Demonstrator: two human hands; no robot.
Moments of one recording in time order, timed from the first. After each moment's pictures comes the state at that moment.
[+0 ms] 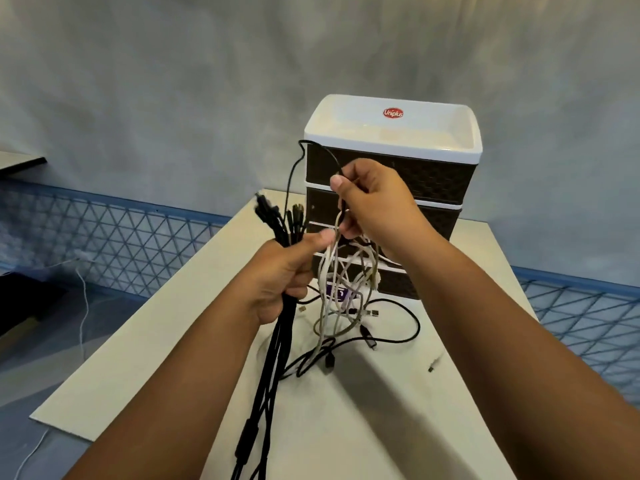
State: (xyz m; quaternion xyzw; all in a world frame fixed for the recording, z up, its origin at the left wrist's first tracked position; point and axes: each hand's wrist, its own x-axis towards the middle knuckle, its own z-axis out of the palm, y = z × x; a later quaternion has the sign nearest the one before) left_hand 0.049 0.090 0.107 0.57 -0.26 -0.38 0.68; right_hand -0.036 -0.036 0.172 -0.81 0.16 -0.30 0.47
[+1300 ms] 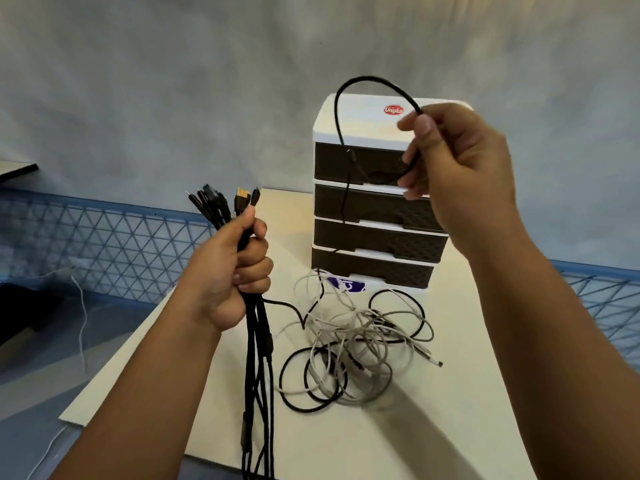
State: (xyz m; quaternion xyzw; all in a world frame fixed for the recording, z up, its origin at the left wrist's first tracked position) left_hand 0.074 0.169 0.129 0.45 -0.20 -0.40 0.77; right_hand -0.085 -0.012 0.202 -0.75 0.10 -0.50 0.41
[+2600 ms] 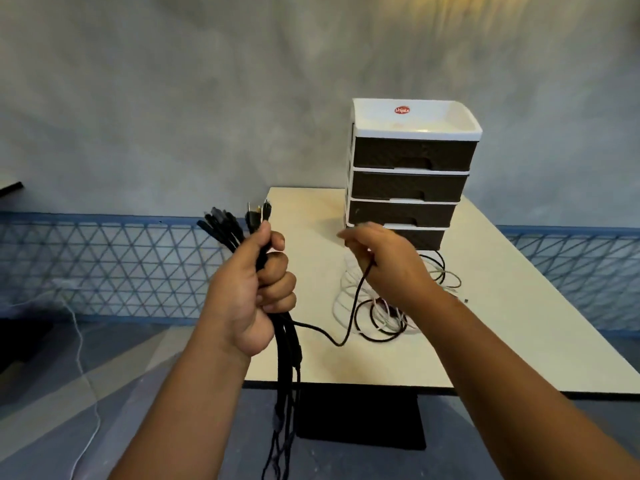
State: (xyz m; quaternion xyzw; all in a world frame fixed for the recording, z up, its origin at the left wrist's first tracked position) left_hand 0.086 0.349 0.136 0.38 -0.22 -0.45 0.78; right_hand -0.030 0.174 0.106 -0.91 0.20 -0.34 0.13
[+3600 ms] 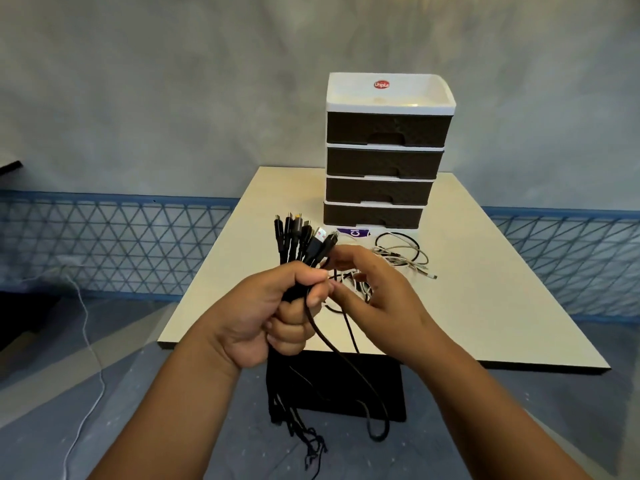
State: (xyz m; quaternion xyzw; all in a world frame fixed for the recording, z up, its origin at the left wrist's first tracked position) left_hand 0.002 0.338 0.119 0.42 -0.31 -0.66 0.54; right_hand -0.138 0.220 0.086 -0.87 0.14 -0.33 0.35
